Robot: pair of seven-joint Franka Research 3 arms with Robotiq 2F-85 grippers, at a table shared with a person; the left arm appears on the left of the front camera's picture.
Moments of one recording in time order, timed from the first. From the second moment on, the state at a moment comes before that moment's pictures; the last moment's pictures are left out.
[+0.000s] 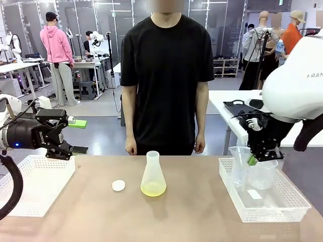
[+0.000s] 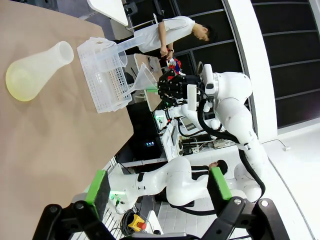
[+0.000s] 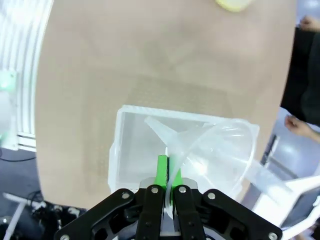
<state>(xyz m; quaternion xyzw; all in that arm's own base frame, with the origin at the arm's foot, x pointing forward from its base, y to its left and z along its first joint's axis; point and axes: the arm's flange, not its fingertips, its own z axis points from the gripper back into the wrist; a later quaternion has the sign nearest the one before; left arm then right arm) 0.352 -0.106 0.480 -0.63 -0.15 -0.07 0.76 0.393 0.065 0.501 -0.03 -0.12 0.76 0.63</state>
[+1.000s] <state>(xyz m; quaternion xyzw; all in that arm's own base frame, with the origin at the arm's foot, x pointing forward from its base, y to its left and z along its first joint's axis) 0.352 -0.106 0.480 -0.63 -0.15 -0.07 0.76 0.408 0.023 0.464 0.01 -0.09 0.72 0.68</state>
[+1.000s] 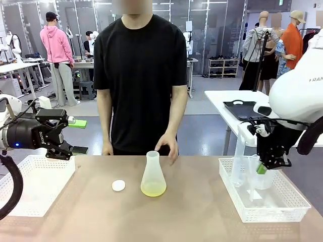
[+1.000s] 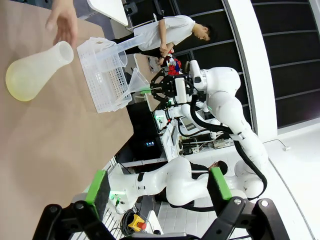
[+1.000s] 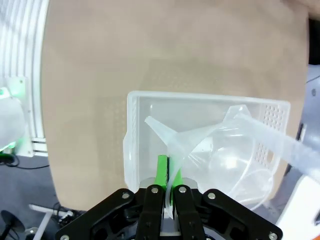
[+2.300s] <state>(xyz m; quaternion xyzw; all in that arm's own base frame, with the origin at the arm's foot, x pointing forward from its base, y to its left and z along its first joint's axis) 0.352 -0.106 0.480 -0.63 -0.15 -0.07 0.76 0.466 -0.044 0.399 0.17 -0.11 0.58 0.79</state>
